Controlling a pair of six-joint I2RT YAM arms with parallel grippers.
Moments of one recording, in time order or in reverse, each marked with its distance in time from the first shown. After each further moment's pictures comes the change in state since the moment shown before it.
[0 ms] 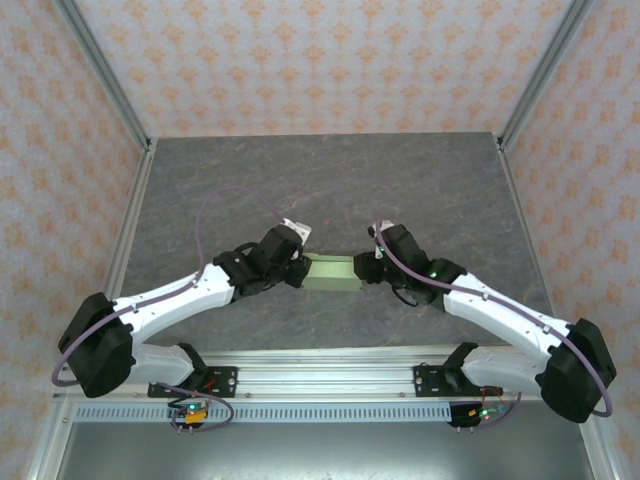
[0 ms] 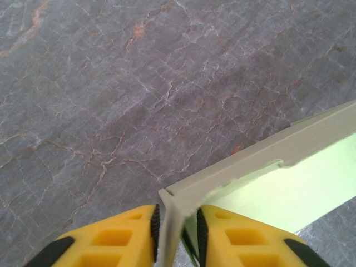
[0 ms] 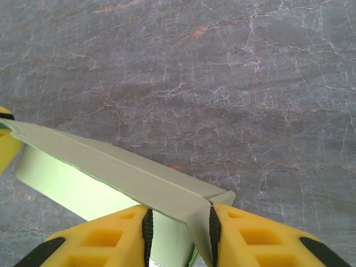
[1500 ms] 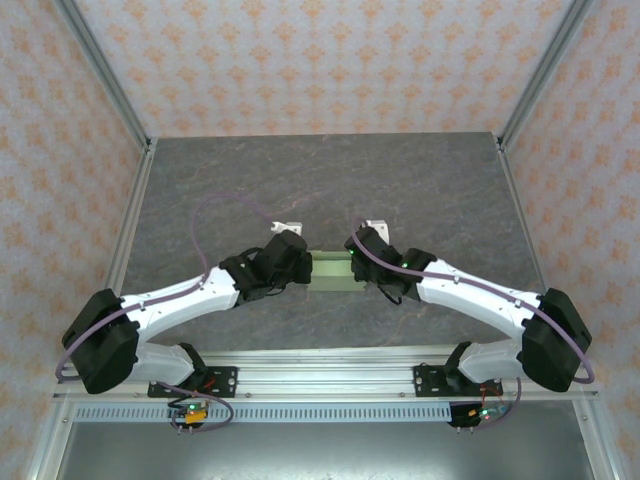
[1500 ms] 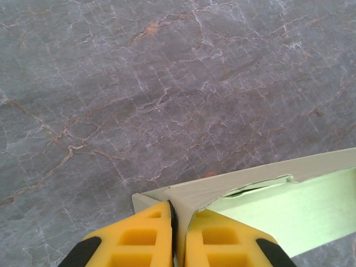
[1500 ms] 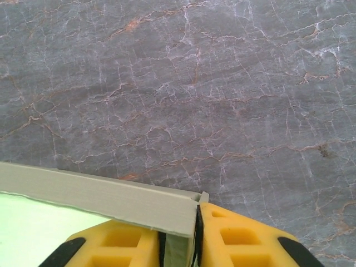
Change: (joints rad) left arm -0.044 0.024 -0.037 0.104 -0.051 -0.380; right arm 0.119 0.178 0.138 -0.154 0.290 0.178
